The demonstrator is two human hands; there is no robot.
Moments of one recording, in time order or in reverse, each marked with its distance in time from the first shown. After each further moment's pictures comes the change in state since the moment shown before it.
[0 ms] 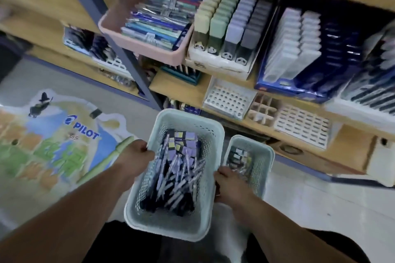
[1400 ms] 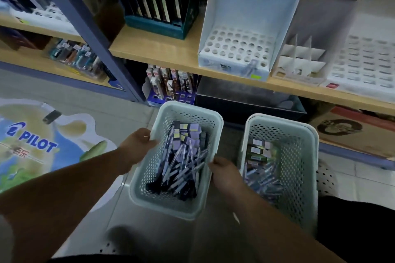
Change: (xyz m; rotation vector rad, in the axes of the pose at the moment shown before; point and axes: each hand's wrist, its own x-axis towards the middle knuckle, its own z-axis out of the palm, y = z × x) left_hand 0.250 -0.113 0.132 0.067 -0.109 0.221; right_hand 0.229 0.114 0.055 -0.031 0.138 -0.060
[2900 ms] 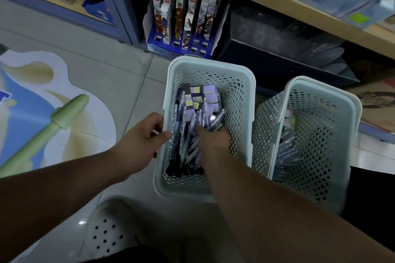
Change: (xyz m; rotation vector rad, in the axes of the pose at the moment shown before) left_hand -0.012 -0.072 0.009 -0.095 -0.261 0.200; right_hand 0.077 0.010 0.117 0.373 0.447 0.229
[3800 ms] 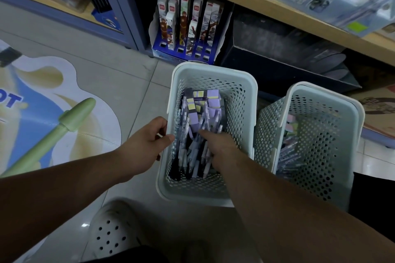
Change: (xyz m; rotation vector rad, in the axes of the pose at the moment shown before) left_hand 0.003 -0.003 -0.001 -0.001 -0.043 -0.012; right_hand -0.006 -0.020 -0.019 -0.001 -0.255 0.174
